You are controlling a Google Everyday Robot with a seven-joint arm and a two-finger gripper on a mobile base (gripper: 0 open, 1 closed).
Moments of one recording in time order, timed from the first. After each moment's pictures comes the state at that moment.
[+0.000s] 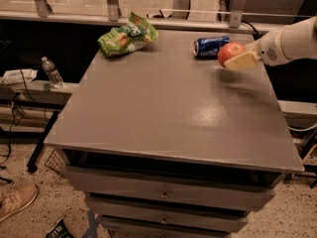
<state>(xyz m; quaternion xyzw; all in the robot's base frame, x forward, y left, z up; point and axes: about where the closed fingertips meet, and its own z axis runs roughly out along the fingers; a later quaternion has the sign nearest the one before) 0.692 -0.253 0.888 -0.36 0.82 0.08 0.43</state>
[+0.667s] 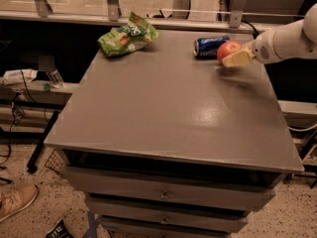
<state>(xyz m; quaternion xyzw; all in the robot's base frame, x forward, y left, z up) 0.723 -0.253 0.877 -0.33 0.83 0.08 0.44</state>
